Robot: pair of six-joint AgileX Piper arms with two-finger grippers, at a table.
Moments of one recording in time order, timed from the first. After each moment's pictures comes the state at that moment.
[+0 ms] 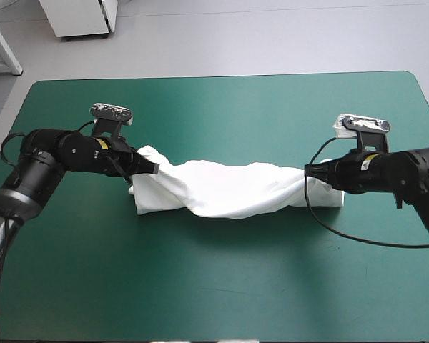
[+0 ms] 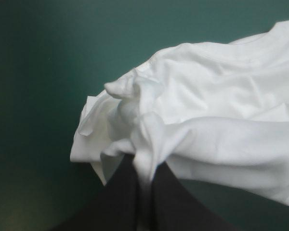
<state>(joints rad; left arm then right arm) -0.27 1.38 -1.31 -0.18 0.95 0.14 0.23 1.19 -1.19 0.13 0.97 0.18</state>
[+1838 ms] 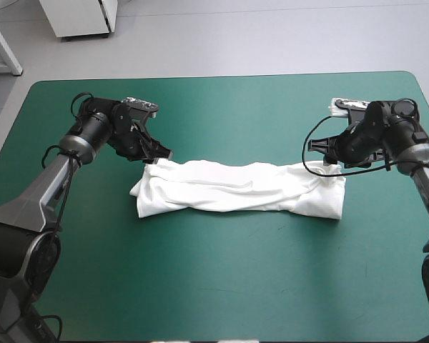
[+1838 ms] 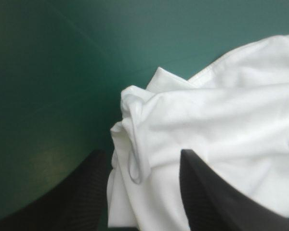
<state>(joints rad) -0.27 1.81 -1.61 -0.05 1.07 0.12 0.10 1.63 -1.45 0.09 1.06 0.12</state>
